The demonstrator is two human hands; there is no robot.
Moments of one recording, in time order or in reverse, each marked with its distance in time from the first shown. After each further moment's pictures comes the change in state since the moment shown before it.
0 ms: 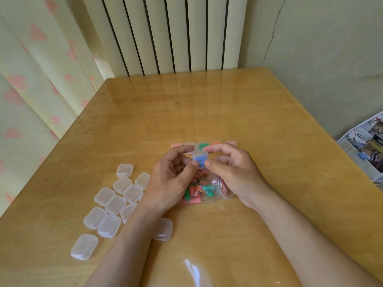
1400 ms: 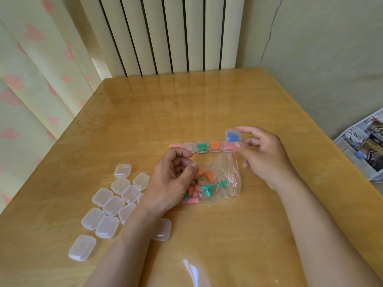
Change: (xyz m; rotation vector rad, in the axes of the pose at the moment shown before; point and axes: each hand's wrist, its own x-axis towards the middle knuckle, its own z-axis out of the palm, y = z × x) left_hand 0.003 -0.014 -0.002 0.079 0.025 -0.013; right_hand 0.020 0.001 -0.059 -0.235 0.255 -0.067
